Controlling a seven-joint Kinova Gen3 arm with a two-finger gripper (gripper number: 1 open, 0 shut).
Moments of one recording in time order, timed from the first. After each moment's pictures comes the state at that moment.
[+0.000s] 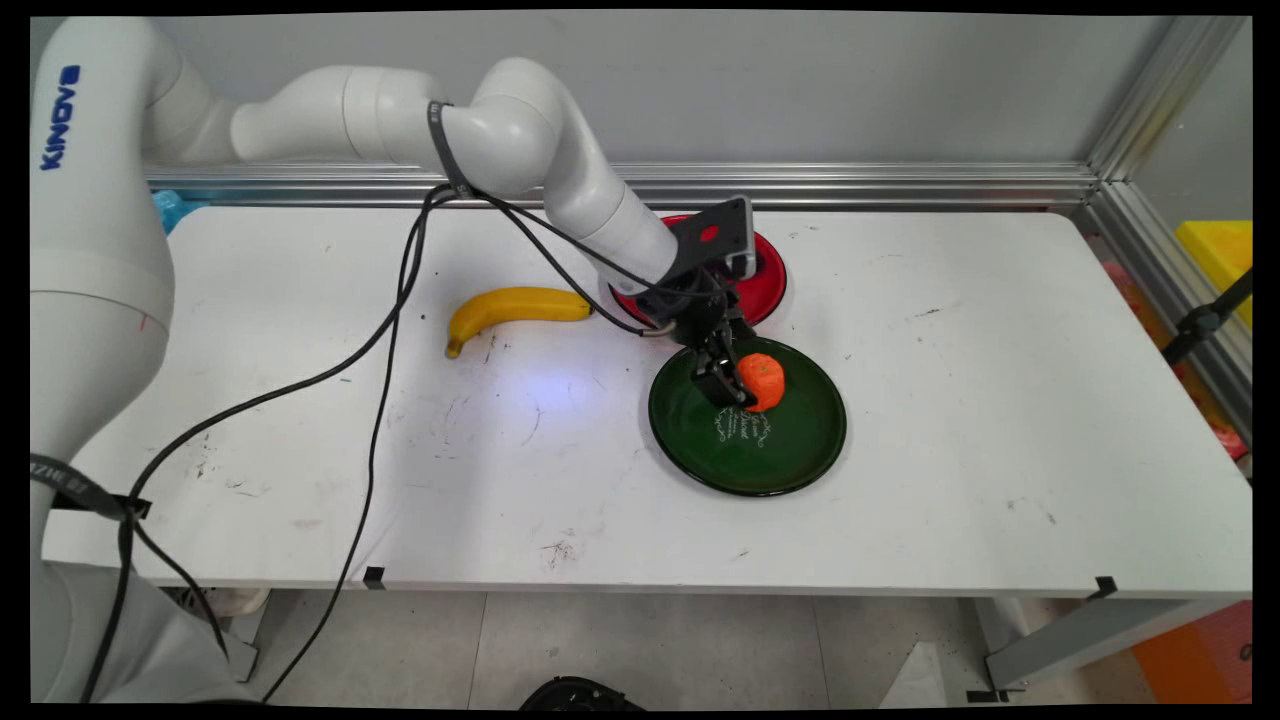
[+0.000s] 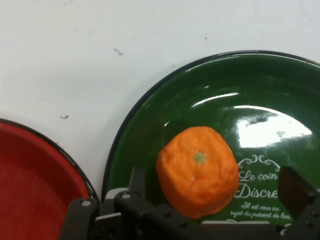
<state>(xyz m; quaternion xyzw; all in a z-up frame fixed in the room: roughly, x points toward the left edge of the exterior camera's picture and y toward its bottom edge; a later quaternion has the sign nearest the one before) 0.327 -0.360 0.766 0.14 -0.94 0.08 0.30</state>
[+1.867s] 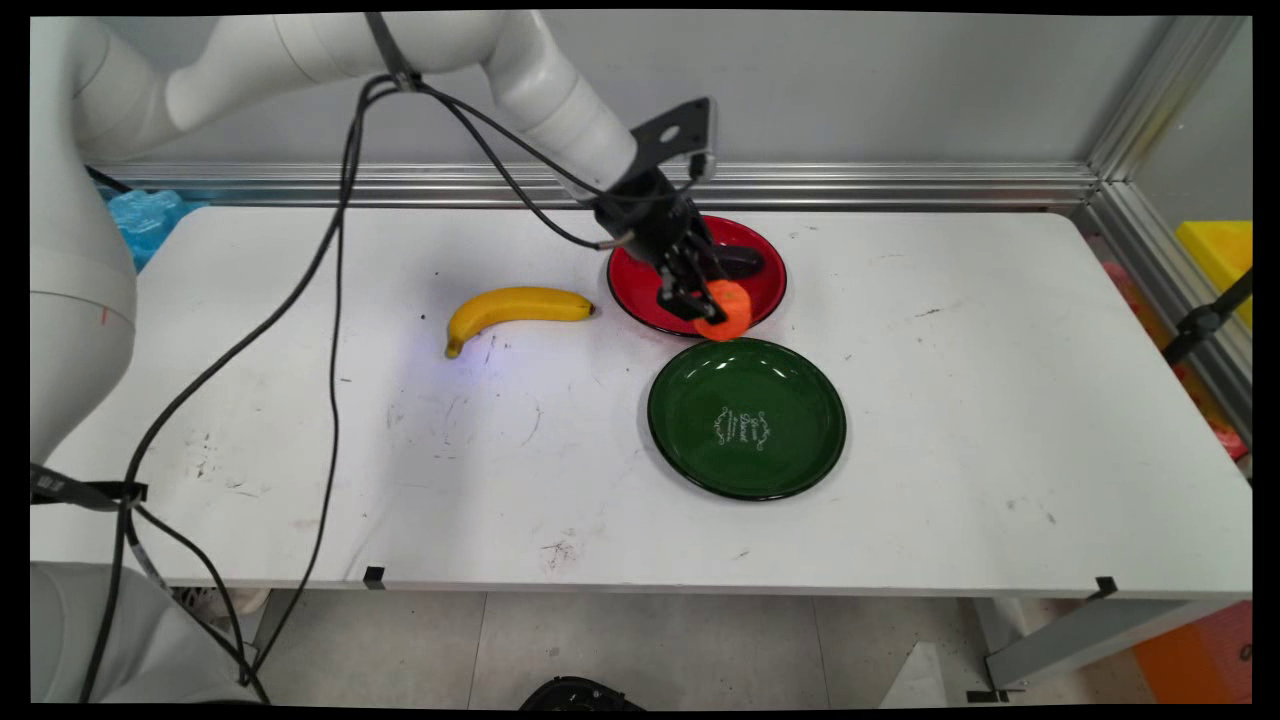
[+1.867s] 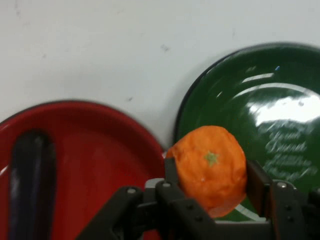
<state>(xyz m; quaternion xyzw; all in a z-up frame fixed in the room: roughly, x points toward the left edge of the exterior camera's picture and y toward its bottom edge) 0.383 -0.382 0.846 0.12 -0.95 0.09 0.28</state>
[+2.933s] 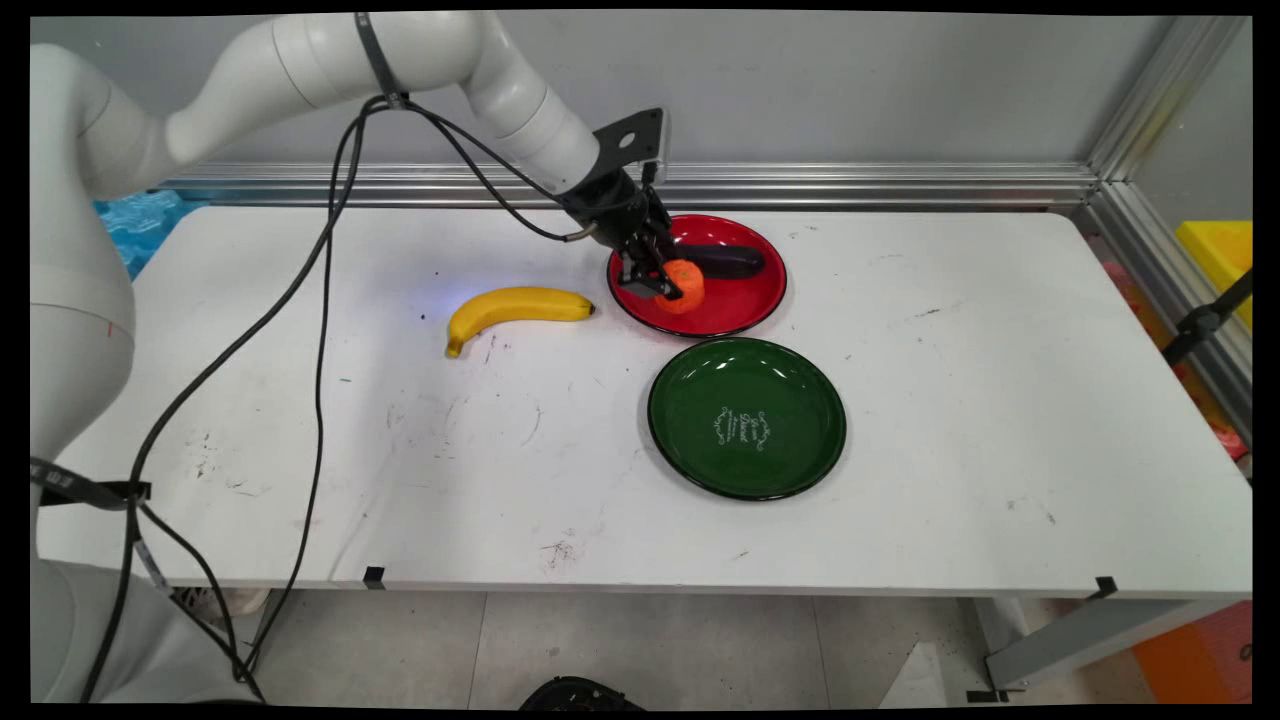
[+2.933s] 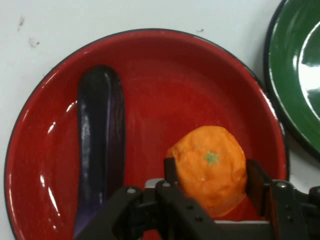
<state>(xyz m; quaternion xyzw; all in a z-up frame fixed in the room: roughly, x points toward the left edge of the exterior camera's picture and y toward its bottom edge) 0.435 -0.425 0.801 0.11 -0.95 0.13 0.26</state>
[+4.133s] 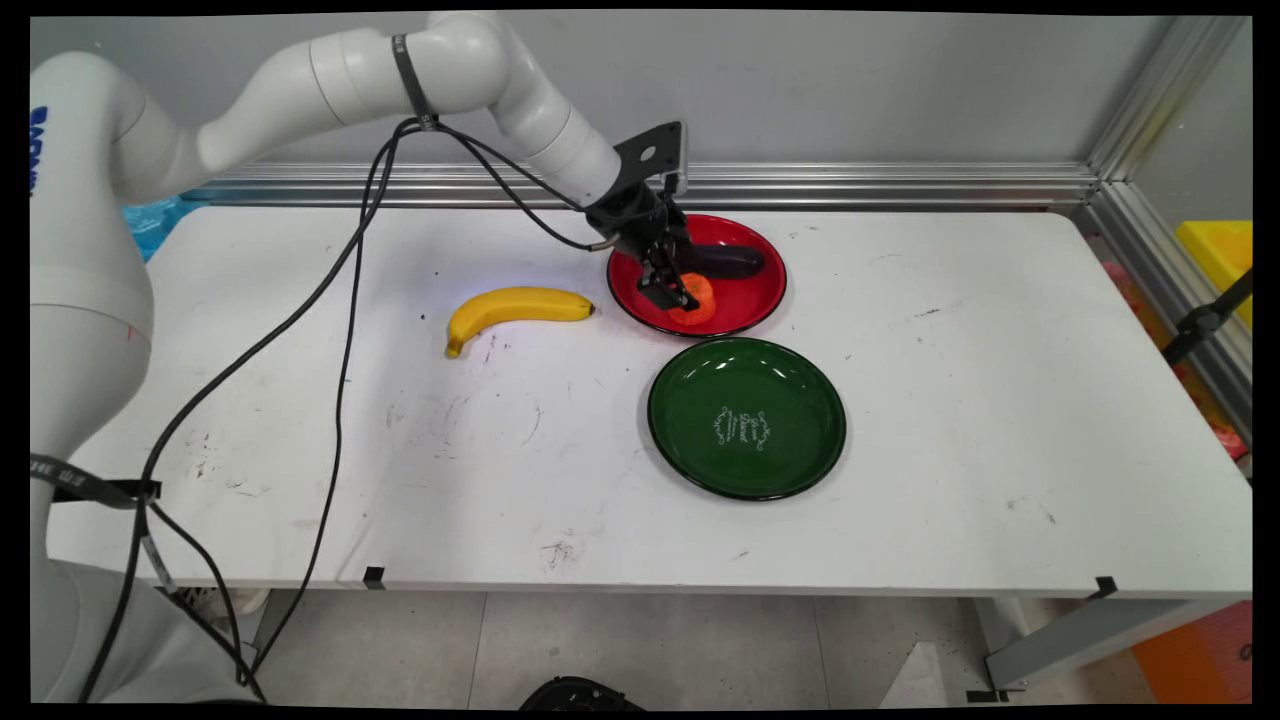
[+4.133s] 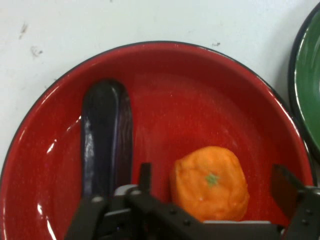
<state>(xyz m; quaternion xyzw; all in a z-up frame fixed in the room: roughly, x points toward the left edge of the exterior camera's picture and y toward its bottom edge) 0.421 -0.440 0.780 0.12 -0.95 0.13 0.27</state>
